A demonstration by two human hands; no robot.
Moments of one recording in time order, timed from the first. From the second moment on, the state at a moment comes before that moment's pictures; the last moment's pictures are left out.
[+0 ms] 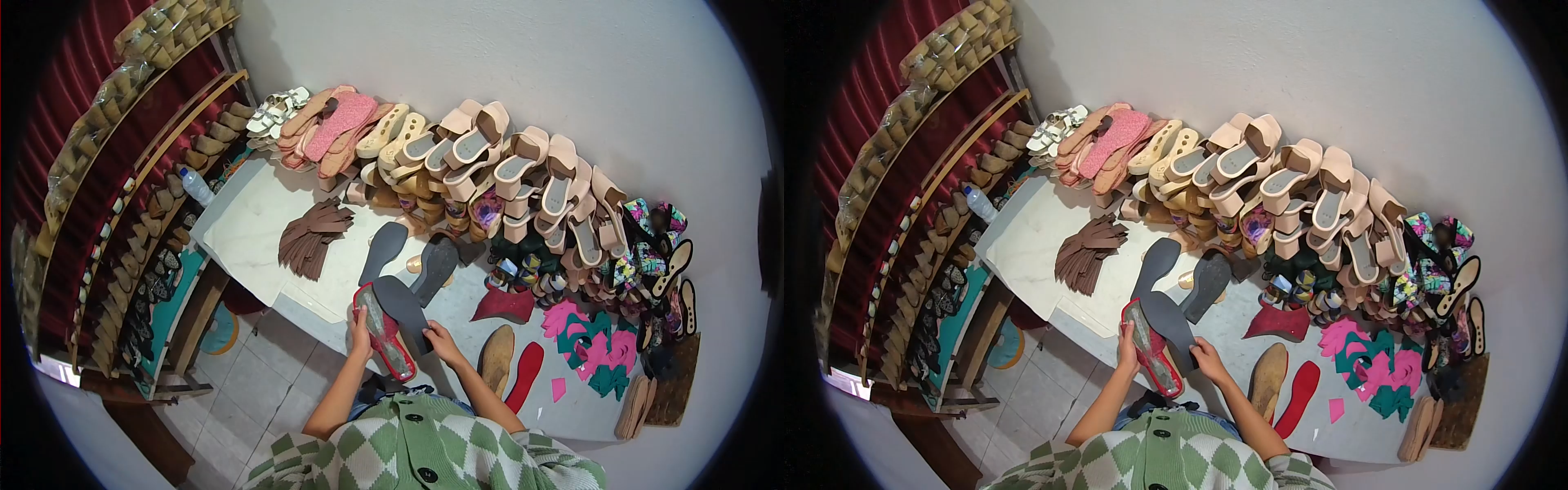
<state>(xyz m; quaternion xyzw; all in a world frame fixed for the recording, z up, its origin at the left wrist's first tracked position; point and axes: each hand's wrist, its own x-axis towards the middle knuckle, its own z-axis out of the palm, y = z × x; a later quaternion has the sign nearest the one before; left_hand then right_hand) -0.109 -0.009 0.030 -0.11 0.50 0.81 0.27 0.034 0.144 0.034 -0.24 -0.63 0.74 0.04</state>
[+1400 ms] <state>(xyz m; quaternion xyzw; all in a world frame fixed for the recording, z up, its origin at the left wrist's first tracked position) -0.108 -0.002 0.051 -0.09 0.58 0.76 0.26 -0.079 0.215 0.019 -0.58 -0.73 0.34 0.13</state>
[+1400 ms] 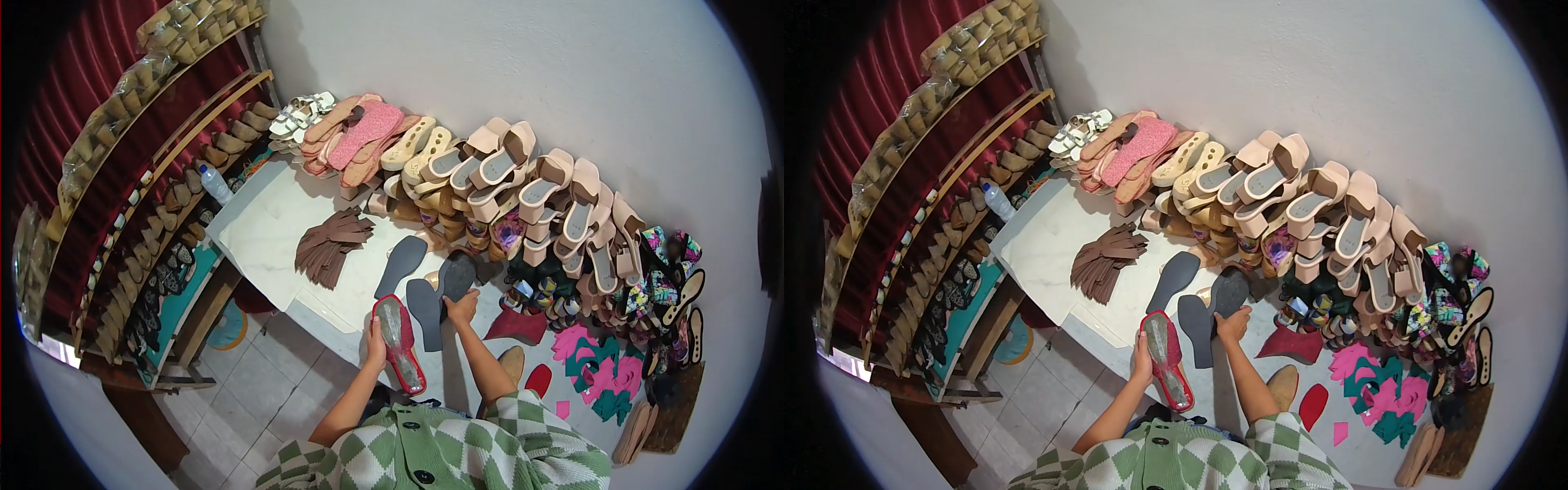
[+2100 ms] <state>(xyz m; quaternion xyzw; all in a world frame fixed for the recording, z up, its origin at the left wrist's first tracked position) -0.105 0.010 0.016 -0.09 0.55 0.79 0.24 0.020 0.107 0.107 -0.12 -0.88 0.41 0.22</state>
